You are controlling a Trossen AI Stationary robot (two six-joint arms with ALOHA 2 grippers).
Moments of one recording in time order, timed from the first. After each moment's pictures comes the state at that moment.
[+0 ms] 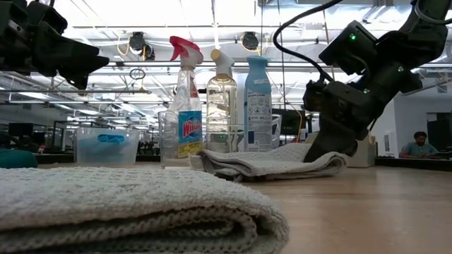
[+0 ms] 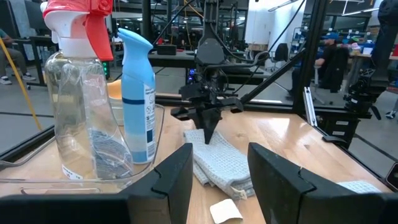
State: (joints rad) left arm -0.07 0.02 0.02 0.03 -0.05 -0.06; right arm 0.02 1.48 0.43 0.29 -0.02 0.57
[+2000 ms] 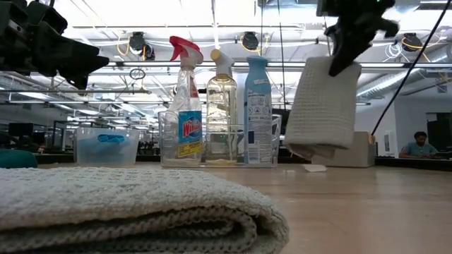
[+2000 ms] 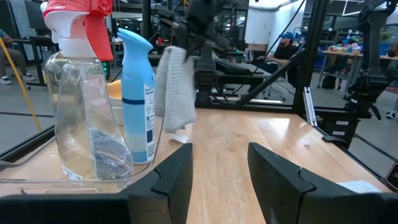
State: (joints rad) left arm -0.07 0.02 0.02 0.03 -0.05 -0.06; right arm -0.01 1.12 1.08 -1.01 0.34 -0.09
